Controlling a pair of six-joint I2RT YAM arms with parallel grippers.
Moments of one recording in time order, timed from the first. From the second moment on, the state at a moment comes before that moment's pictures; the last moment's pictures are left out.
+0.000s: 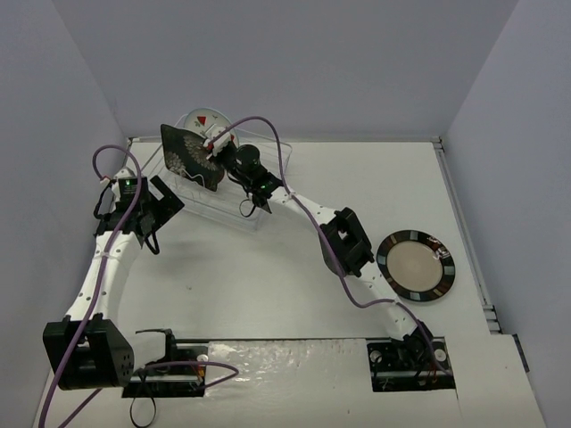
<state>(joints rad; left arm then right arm) 0.05 1.19 1.00 -0.58 -0.11 -0.66 0.79 2.55 2.23 0.47 -0.03 -0.30</state>
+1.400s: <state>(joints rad) 0.05 1.18 0.99 -0.57 -0.06 -0.63 0.79 2.23 1.91 0.56 0.19 -0.26</state>
